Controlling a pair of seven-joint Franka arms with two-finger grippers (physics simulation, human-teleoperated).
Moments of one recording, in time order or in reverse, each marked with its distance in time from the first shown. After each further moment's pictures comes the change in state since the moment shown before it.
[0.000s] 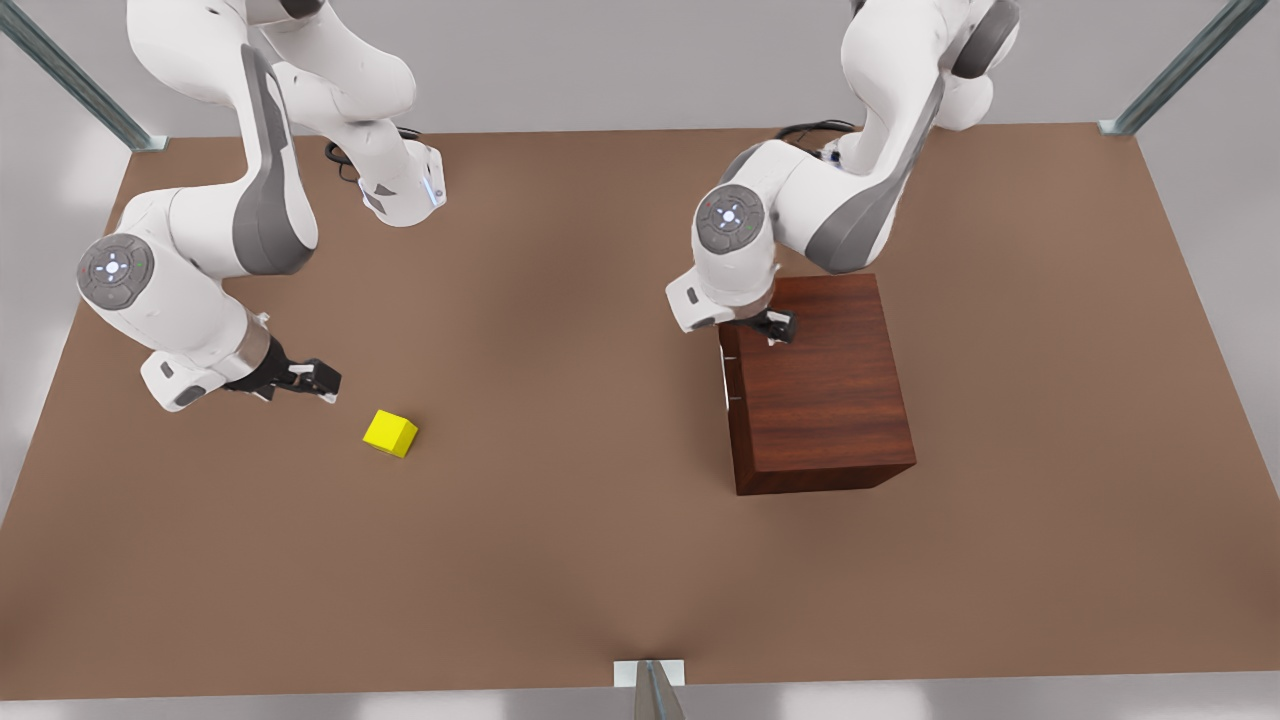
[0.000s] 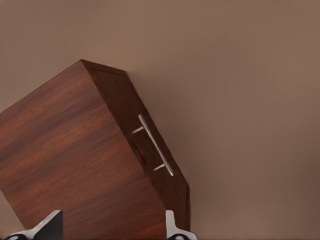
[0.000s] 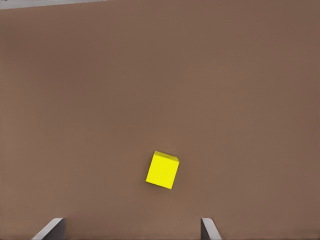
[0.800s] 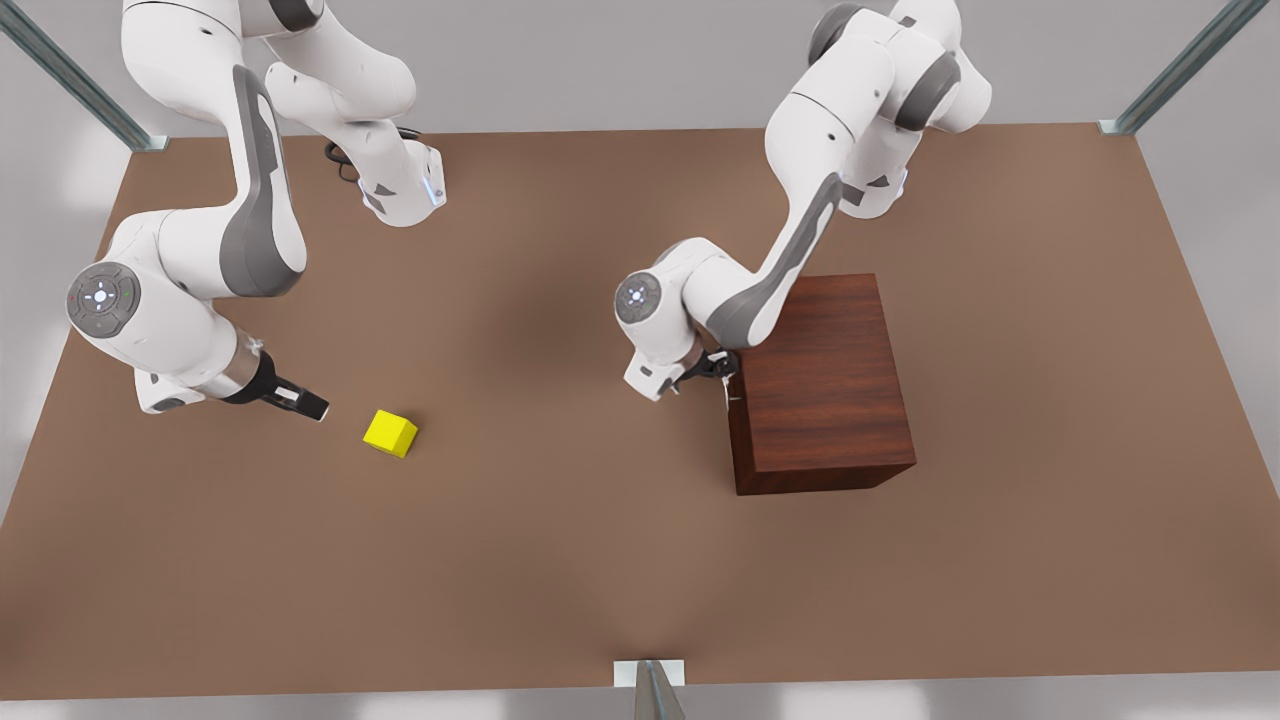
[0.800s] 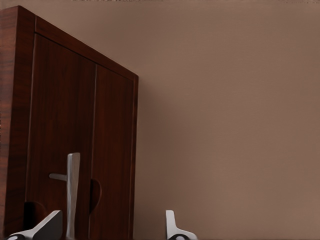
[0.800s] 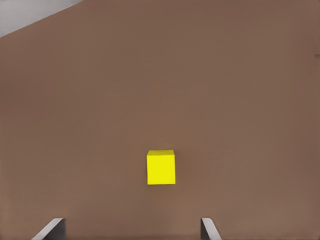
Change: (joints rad) left arm -0.094 0.226 0.002 -0.092 0.171 0.295 -0.690; right arm -0.027 0.046 -0.003 0.017 0.010 -0.009 0.280
